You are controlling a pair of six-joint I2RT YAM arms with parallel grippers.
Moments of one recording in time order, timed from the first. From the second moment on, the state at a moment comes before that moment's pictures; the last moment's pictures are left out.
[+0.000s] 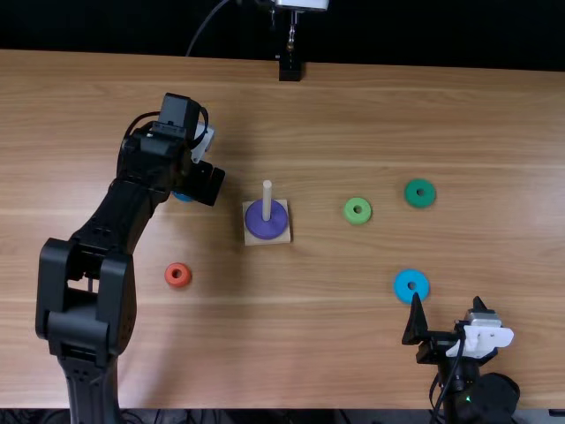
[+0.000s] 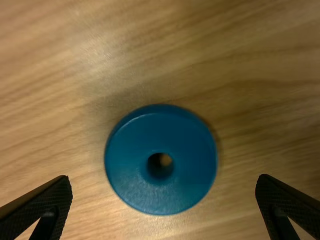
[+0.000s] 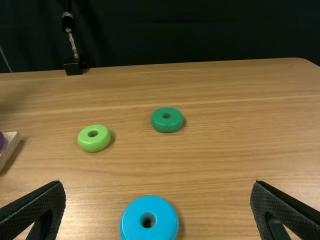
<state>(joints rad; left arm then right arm) -0.21 2.17 1.72 -0.79 -0.04 0.11 -0.07 0.02 0.08 -0.26 -0.03 0.00</state>
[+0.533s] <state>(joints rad) -0.21 2.21 1.72 -0.79 0.00 0.11 -0.07 0.02 0.08 -0.26 -0.03 0.00</state>
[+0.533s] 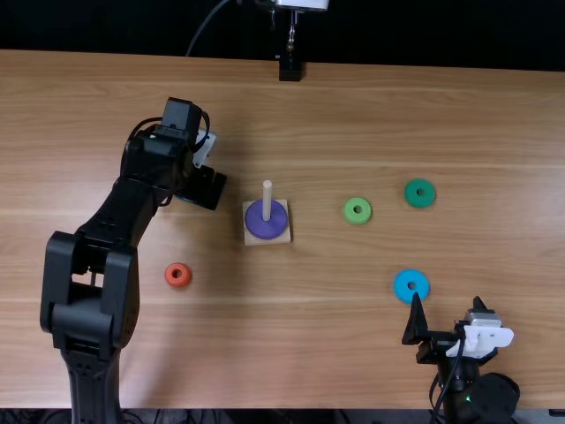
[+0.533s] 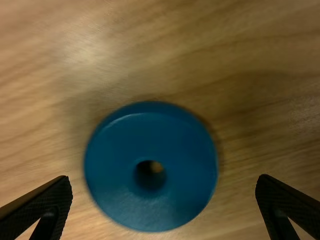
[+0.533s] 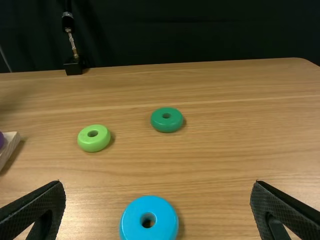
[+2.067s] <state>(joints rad) -0.33 1.96 1.92 -1.26 -0.10 0.08 -0.07 0.02 0.08 -0.26 -0.03 0.00</state>
